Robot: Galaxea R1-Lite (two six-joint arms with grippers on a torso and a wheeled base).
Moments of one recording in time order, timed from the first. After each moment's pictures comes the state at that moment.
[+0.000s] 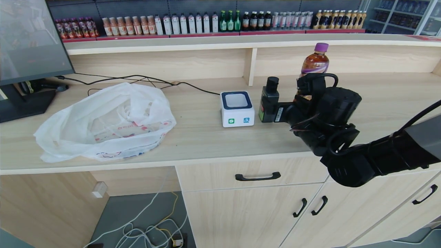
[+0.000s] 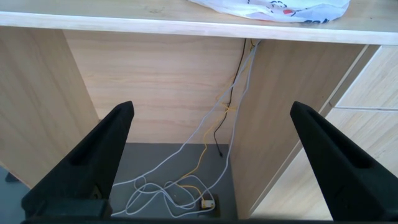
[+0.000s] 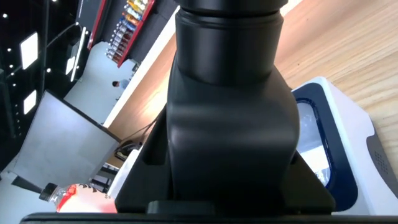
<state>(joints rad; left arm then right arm) 0.00 0.00 0.00 0.00 0.00 0.01 0.50 1.93 -1.08 -1.08 -0.16 0.80</state>
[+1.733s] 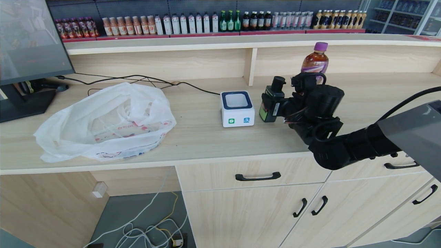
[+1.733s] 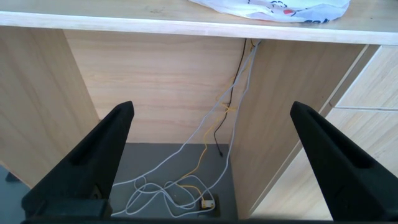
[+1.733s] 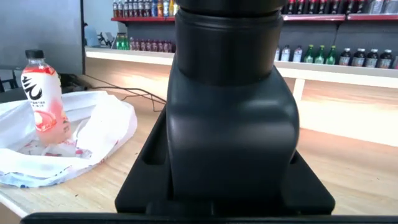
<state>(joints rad) 0.00 0.00 0.00 0.00 0.00 0.01 0.44 1.52 -0.43 -1.57 0.10 -0.08</state>
